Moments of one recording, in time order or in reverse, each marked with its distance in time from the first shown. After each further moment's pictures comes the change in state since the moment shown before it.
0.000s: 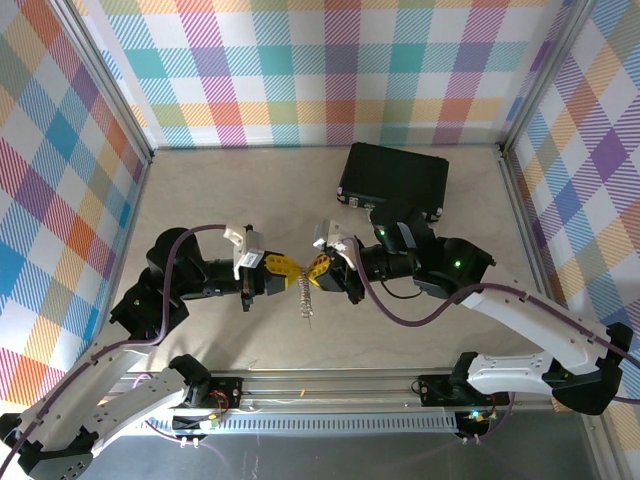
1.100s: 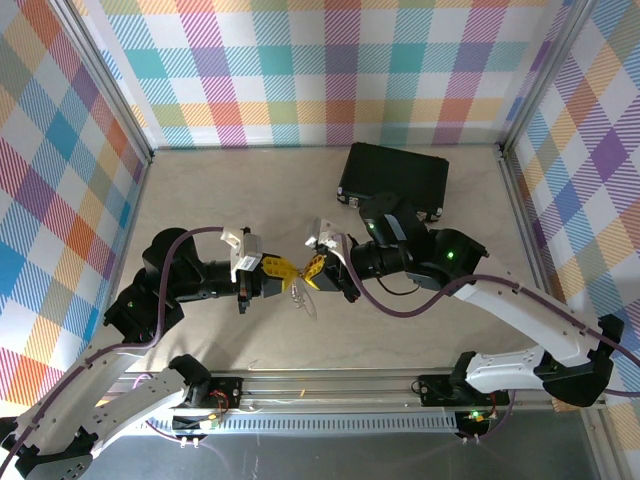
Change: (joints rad) left arm 0.000 -0.014 0.026 -0.064 -0.005 0.036; right arm 0.010 0.073 0.101 -0.108 -0.011 -0.013
